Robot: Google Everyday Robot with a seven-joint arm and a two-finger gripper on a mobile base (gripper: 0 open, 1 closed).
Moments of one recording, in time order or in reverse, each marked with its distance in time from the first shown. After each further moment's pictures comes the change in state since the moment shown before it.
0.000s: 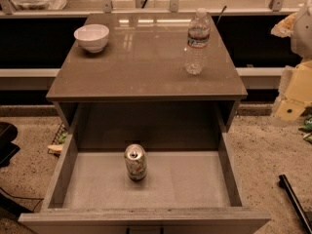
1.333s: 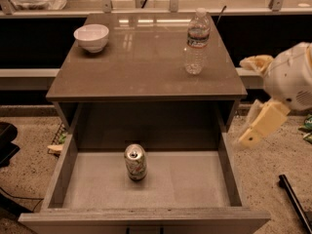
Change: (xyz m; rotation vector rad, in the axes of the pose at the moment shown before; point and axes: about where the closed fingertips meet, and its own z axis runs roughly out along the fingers) arm -0.032 0.029 0.067 -0.065 -0.404 0.034
